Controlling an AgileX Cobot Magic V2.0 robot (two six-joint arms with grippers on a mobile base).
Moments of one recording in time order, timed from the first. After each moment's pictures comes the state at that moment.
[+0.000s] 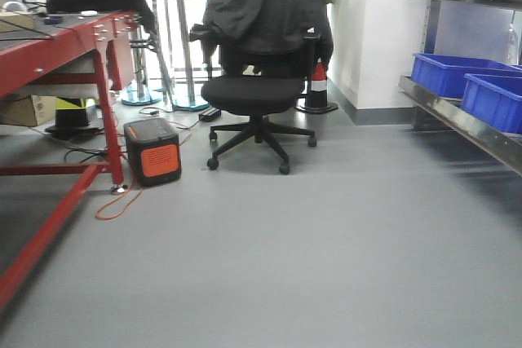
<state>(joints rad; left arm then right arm) -0.13 0.80 -1.24 -0.05 0.86 0.12 0.19 0.69 -1.07 0.10 0.72 0.00</state>
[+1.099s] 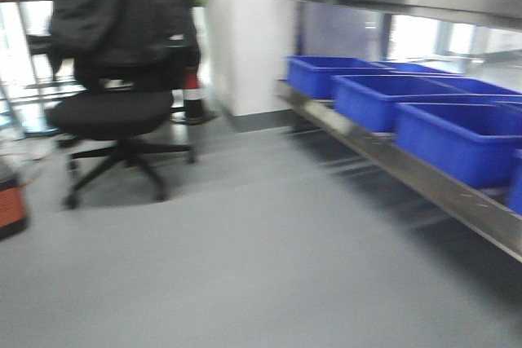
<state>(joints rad) -0.13 0.80 -1.24 -0.05 0.83 0.12 0.19 0.69 -1.07 0.10 0.72 0.00</state>
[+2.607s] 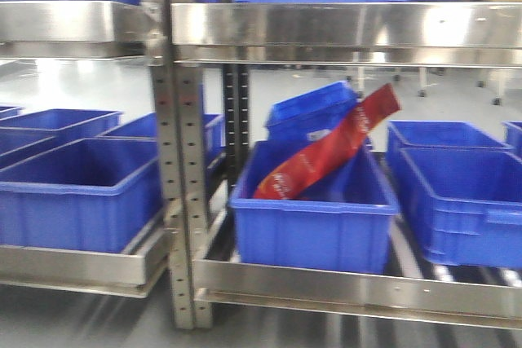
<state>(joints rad) -0.13 0.80 -1.24 -0.05 0.83 0.12 0.19 0.69 -1.07 0.10 0.72 0.00</state>
